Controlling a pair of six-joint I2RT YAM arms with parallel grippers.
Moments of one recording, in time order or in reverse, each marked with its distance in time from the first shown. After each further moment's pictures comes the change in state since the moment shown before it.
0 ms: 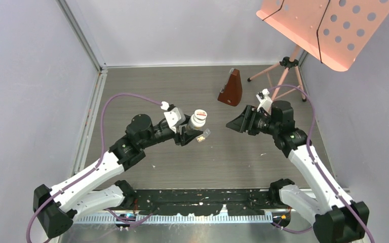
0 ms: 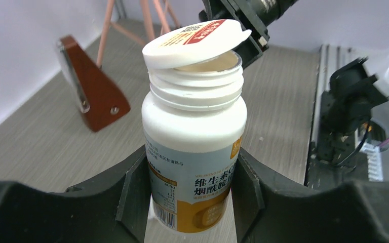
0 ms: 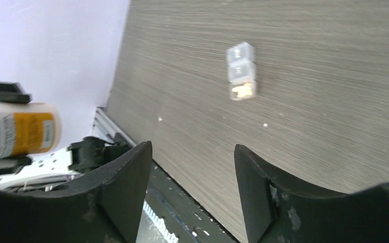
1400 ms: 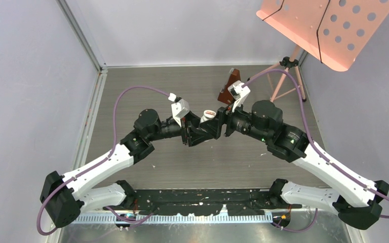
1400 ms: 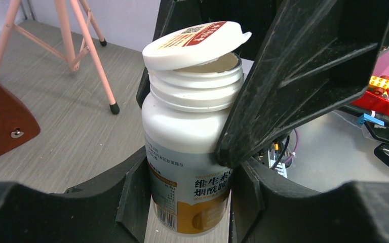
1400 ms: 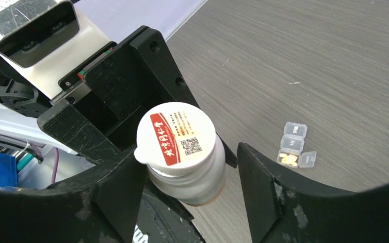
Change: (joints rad) left arm 0.002 0.149 0.021 0.256 0.257 -0.325; right arm 0.648 0.006 0.384 -0.032 0.502 -0.206
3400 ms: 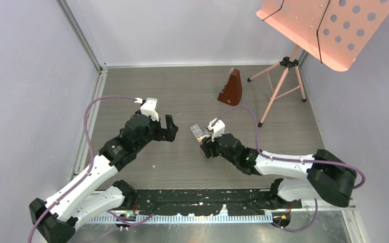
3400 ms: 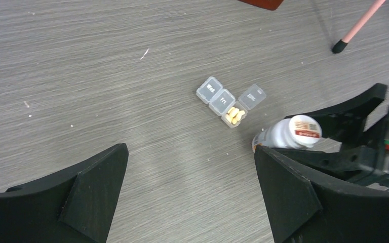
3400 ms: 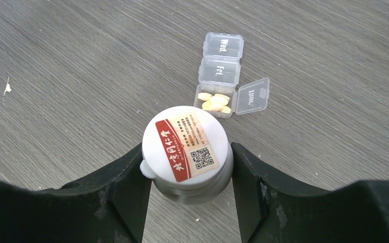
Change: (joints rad) left arm 0.127 -0.233 -0.014 -0.732 -0.805 -0.124; right arm 0.097 0.293 -0.651 0.695 0.332 -0.176
